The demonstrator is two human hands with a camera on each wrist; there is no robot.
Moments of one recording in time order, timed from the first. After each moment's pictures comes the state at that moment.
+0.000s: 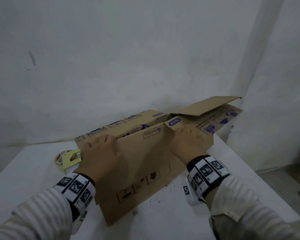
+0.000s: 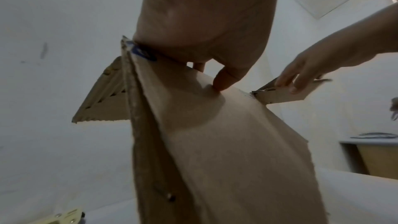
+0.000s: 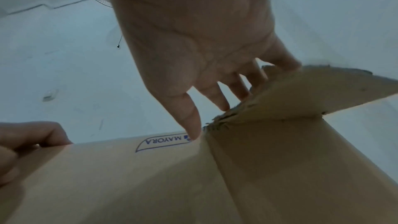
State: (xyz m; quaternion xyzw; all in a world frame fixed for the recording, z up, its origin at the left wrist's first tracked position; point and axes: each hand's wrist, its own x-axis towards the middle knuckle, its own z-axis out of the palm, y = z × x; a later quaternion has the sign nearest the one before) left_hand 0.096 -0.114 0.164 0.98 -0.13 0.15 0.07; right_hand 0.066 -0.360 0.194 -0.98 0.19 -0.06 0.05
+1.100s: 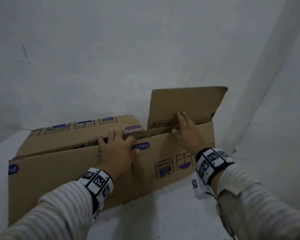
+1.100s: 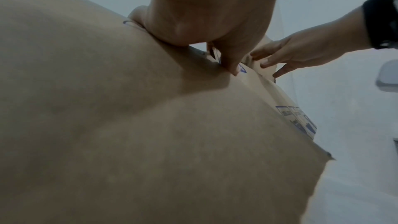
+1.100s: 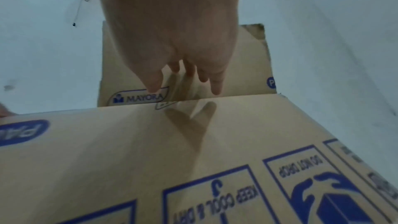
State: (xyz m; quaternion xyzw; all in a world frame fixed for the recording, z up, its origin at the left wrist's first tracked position) left_hand 0.124 -0.343 0.162 0.98 -0.03 0.20 0.03; right_hand 0.172 -0.580 0.204 -0.96 -0.08 -0.15 0.21
